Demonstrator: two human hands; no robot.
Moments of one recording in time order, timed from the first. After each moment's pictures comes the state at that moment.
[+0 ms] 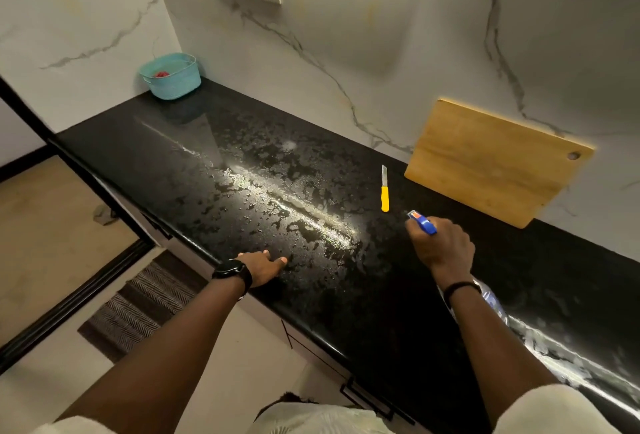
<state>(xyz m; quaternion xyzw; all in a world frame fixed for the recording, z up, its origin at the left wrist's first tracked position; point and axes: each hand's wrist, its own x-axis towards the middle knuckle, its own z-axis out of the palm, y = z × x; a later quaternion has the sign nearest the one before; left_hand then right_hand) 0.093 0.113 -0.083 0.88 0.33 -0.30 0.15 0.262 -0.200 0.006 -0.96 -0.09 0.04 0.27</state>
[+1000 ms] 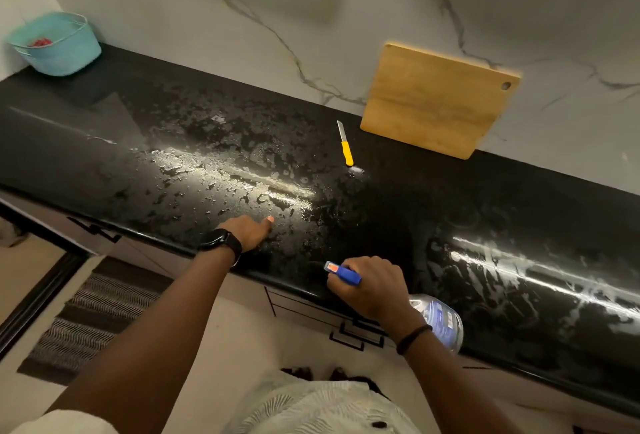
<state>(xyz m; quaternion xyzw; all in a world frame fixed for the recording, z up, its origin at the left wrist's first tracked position) 0.111 0.123 -0.068 0.92 0.26 -0.26 0.16 0.085 -0.167 -0.034 -0.95 -0.22 0.14 0.16</state>
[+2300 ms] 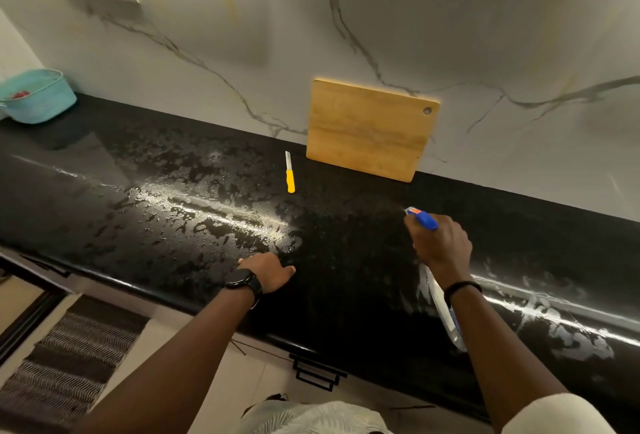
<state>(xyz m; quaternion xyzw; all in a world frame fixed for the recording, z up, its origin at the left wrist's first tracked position) 0.151 -0.076 -0.068 0.94 0.16 -0.27 0.13 0.229 -0.389 0.013 -0.93 0.08 -0.01 0.35</state>
